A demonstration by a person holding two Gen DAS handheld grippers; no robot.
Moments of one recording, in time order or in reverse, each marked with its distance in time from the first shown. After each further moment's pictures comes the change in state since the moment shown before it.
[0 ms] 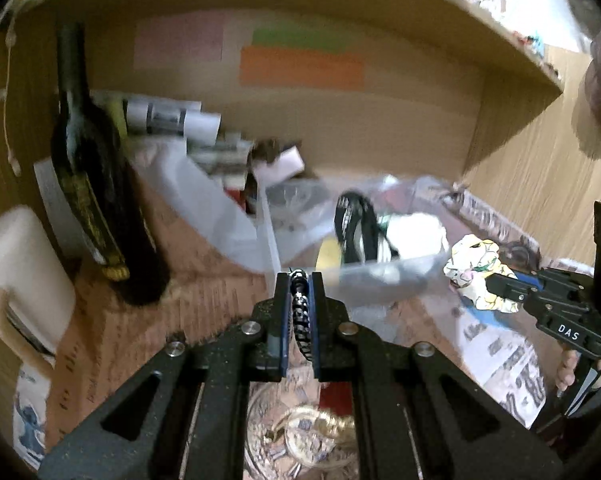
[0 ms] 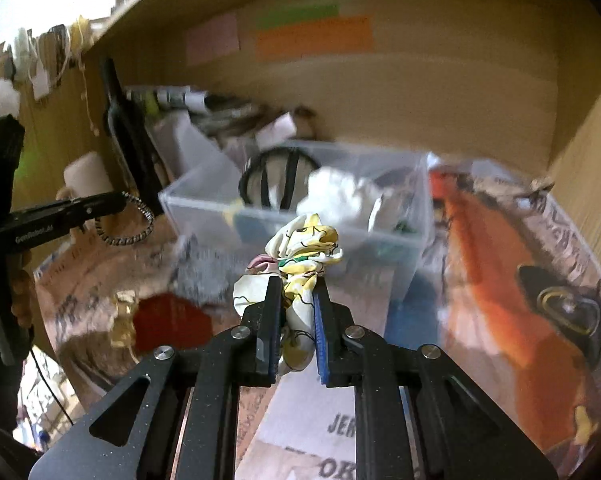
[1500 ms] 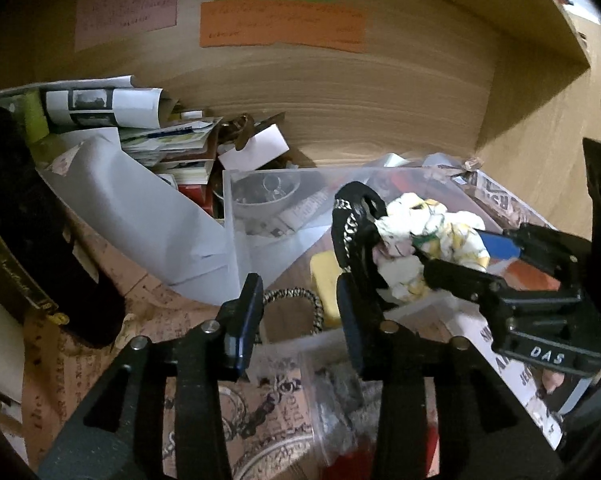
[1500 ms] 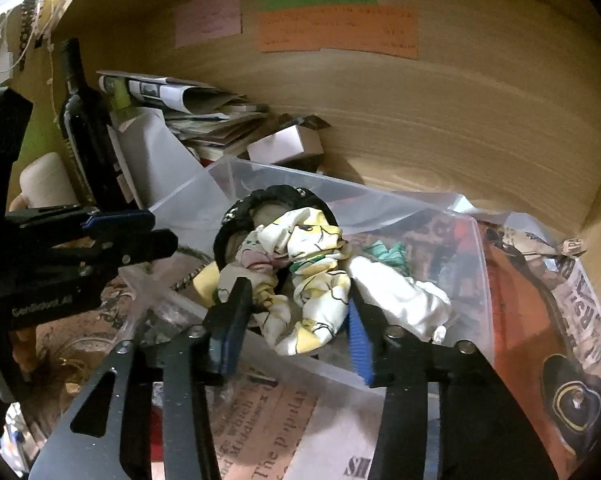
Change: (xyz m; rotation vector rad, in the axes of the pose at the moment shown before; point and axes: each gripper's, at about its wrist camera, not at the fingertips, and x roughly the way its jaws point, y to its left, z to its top) left arm 0.087 -0.011 0.016 0.053 0.117 -0.024; right arm 0.085 0.010 0.052 -0.101 0.049 -0.035
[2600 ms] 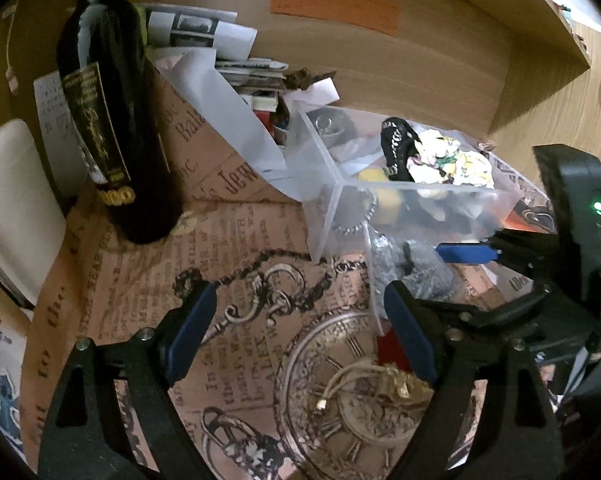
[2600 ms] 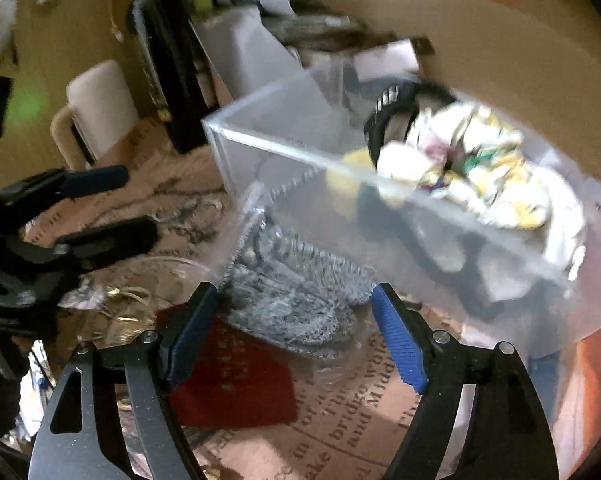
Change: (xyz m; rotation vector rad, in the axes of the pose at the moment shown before) left arm -0.042 0.037 -0.071 -0.091 0.045 0.034; right arm 0.037 0.067 -0.036 -0.066 0.235 0.162
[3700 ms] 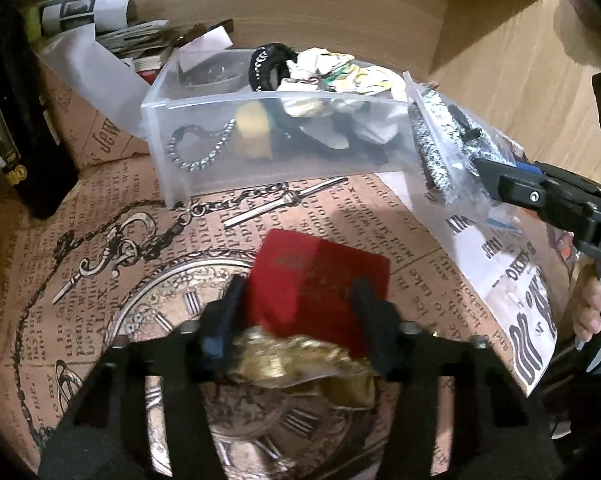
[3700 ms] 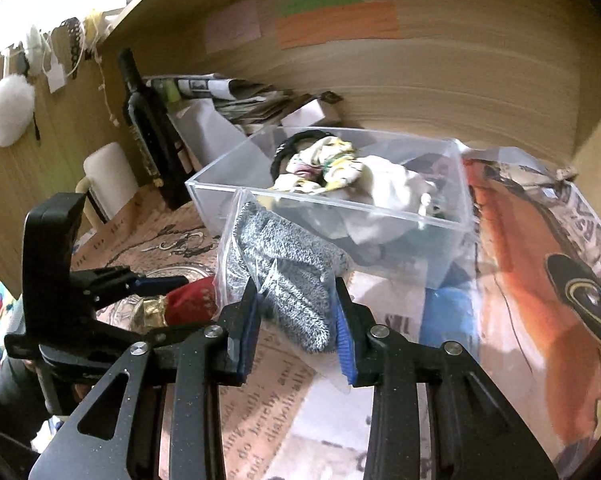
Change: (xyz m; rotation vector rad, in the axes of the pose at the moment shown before) left arm 0.029 -0.081 -0.036 0.114 0.114 -0.128; right arm -0.105 -0.043 -0.059 0.164 -0.248 -0.028
